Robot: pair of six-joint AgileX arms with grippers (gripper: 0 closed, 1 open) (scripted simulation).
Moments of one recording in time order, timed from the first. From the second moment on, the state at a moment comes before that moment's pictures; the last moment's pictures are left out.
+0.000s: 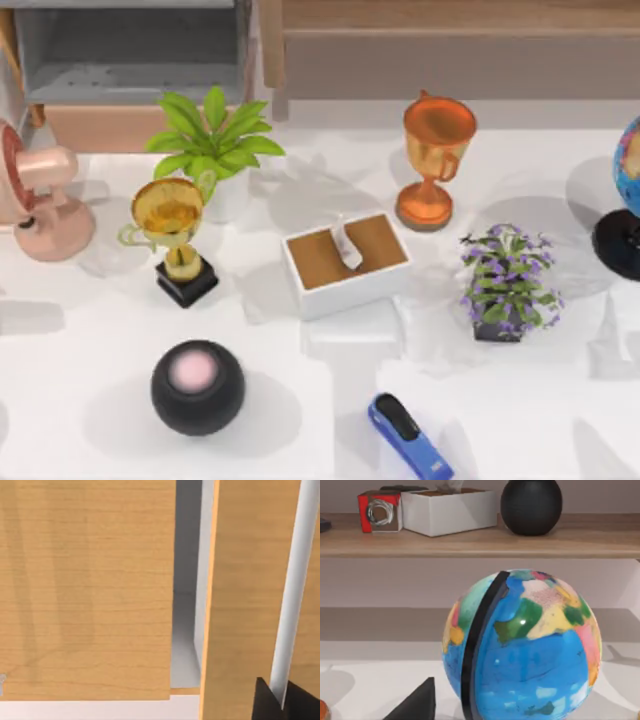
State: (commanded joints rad) left arm 0.60 2.09 0.63 1.42 0.64 1.59; right arm 0.00 0.00 0.00 0.00 0.00 0.00
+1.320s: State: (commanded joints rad) left arm 0.68 2.04 0.49 1.51 0.72 1.60; right arm 0.00 0.00 0.00 0.00 0.00 0.00
